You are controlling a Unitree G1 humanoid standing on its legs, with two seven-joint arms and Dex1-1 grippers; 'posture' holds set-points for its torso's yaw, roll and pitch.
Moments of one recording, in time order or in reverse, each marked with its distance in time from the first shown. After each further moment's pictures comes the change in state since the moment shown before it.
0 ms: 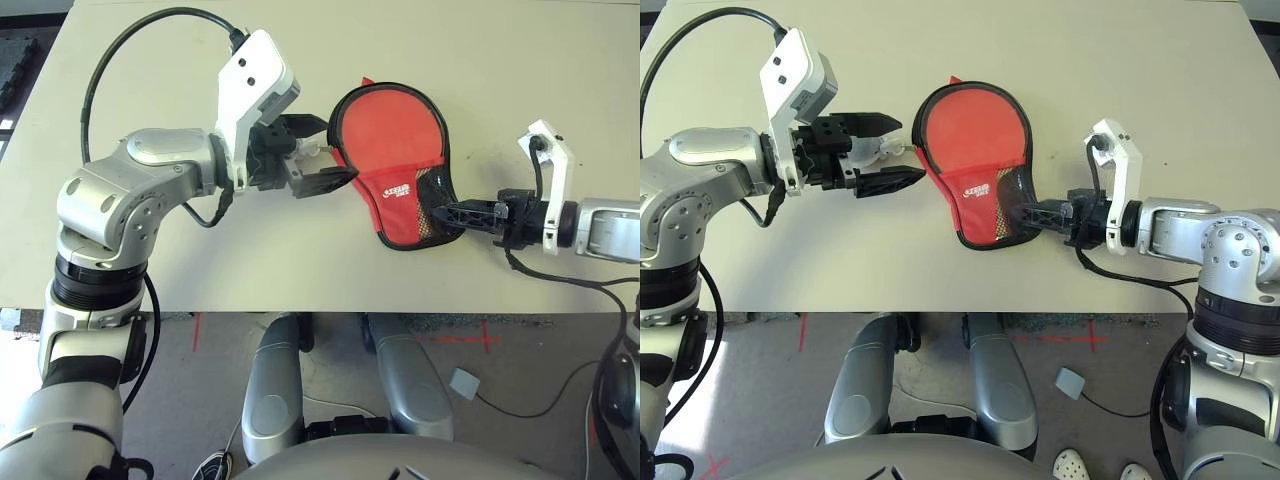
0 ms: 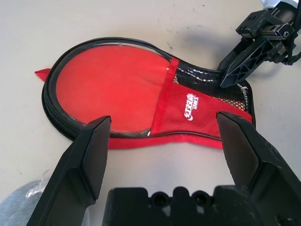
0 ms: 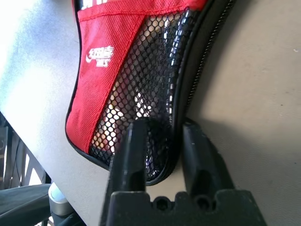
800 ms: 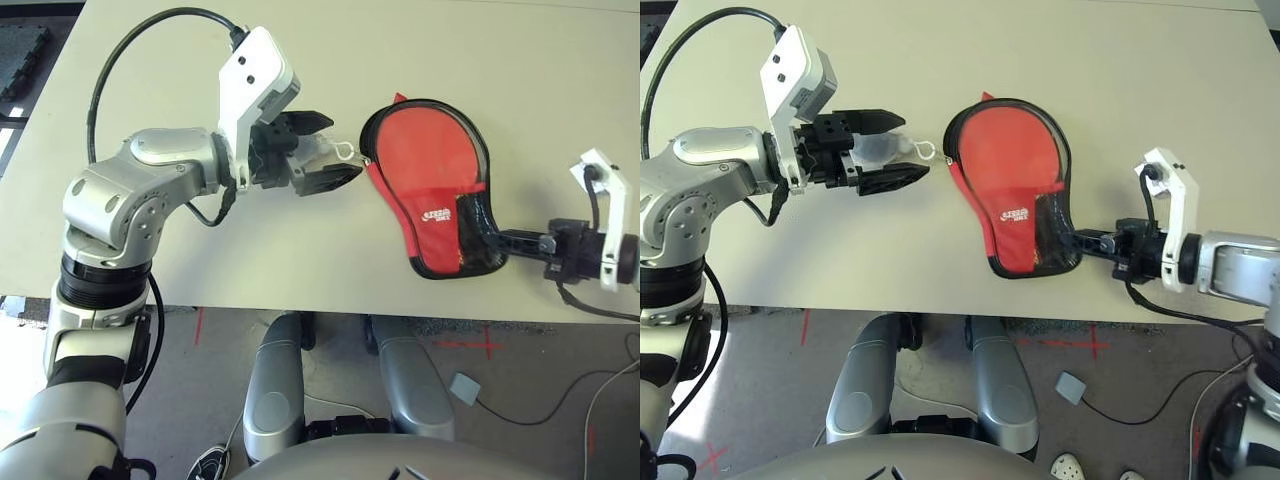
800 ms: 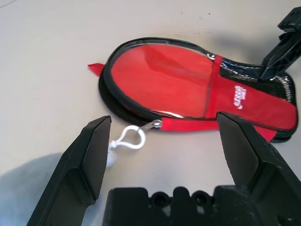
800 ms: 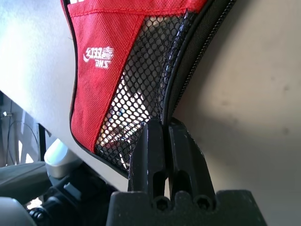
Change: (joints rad) left arm 0.000 -0.025 -0.001 0.046 0.005 -0.052 -0.014; right arm 0.300 -0.207 -0.207 -0.143 0.135 0.056 0.090
